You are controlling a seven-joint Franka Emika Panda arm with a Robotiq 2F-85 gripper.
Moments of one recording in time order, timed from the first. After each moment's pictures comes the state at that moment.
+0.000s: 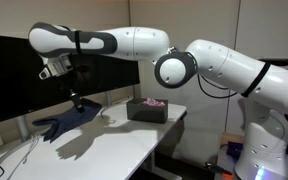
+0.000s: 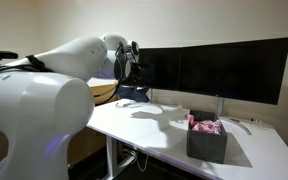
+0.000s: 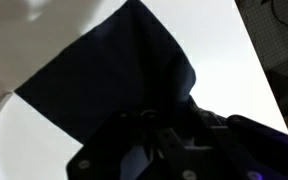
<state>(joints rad) 0.40 1.09 0.08 -0.37 -0.19 1.22 -0.70</state>
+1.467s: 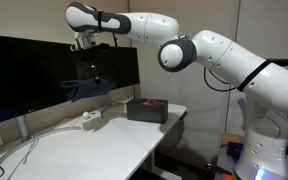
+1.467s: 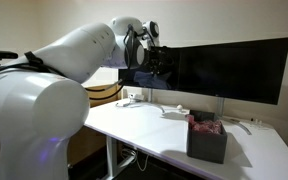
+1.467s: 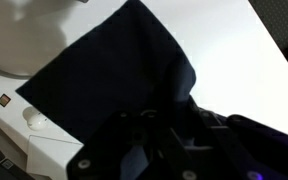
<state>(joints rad) 0.21 0.95 0.04 -0.37 -0.16 1.21 -0.70</state>
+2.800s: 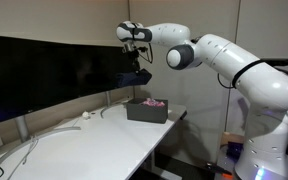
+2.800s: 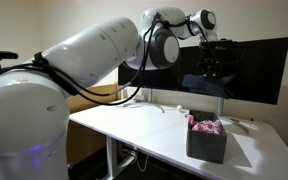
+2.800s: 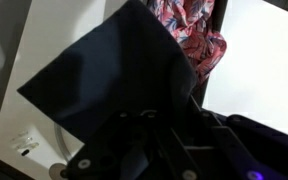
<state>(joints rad) -0.24 0.96 -0.03 -0.37 -0.15 1.23 -0.68</state>
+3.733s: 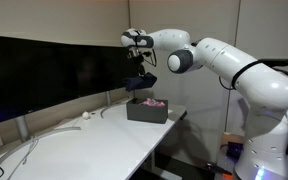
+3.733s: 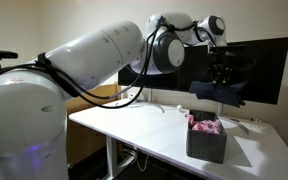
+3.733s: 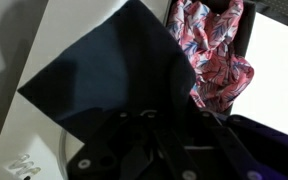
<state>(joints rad) -0.28 1.00 -0.08 -0.37 -0.15 1.23 -0.76</state>
